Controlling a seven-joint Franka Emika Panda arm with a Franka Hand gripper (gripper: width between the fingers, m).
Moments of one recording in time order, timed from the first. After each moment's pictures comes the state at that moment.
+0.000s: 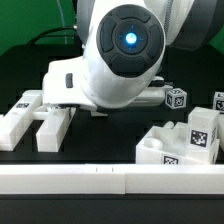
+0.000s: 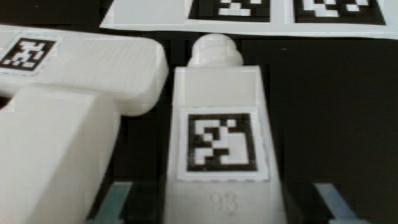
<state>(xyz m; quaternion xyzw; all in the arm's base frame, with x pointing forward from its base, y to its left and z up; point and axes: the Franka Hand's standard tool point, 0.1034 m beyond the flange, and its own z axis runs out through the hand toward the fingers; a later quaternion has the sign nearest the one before) 0.480 -0.049 0.013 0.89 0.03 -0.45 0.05</state>
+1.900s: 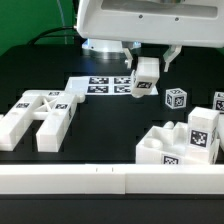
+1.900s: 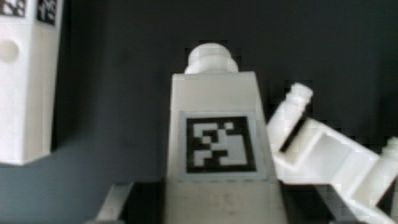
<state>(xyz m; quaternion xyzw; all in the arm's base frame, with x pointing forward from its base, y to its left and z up) 0.590 0.019 0.119 1.00 0.00 -0.08 0.04</state>
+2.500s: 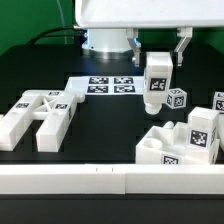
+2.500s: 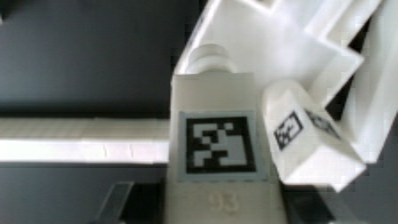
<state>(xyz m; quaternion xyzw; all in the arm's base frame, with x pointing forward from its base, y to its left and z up) 0.636 0.024 0.138 0.99 -0.01 0.16 0.01</state>
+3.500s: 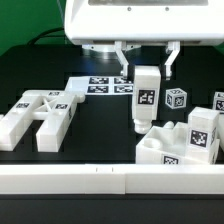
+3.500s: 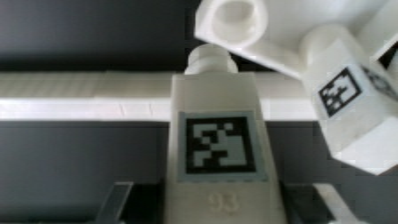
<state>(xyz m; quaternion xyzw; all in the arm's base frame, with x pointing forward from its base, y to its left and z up) 0.646 0.011 0.120 0.96 -0.02 0.26 0.02</state>
